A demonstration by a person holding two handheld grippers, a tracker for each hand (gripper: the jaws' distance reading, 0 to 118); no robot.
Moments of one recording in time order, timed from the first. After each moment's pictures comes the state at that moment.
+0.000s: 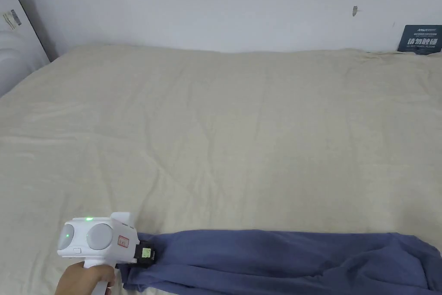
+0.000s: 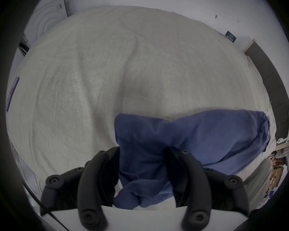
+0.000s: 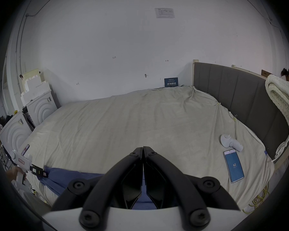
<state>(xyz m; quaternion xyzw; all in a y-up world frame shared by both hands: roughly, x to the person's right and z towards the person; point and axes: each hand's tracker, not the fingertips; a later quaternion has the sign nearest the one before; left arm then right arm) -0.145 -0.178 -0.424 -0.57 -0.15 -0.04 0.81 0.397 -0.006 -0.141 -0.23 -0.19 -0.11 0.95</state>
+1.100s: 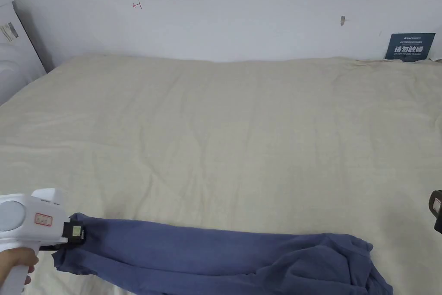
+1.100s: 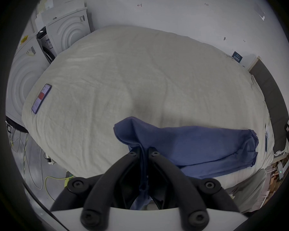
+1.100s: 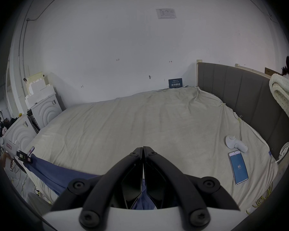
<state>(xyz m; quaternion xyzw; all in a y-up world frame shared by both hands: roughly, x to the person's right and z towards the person) -0.206 -0.055 -0.405 -0.52 -0.10 -0.02 0.85 0.401 -0.001 -0.140 -0.22 -0.17 -0.12 0.95</state>
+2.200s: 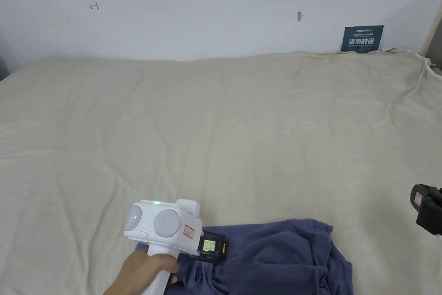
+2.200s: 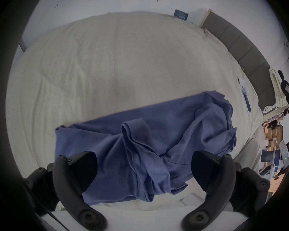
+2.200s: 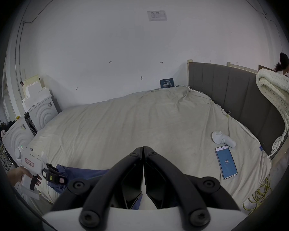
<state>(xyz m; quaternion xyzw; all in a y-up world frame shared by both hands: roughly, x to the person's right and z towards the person) 0.045 -0.129 -0.370 -0.54 -0.30 -0.10 0.78 0.415 0.004 -0.094 -0.21 -0.19 -0.13 0.95</state>
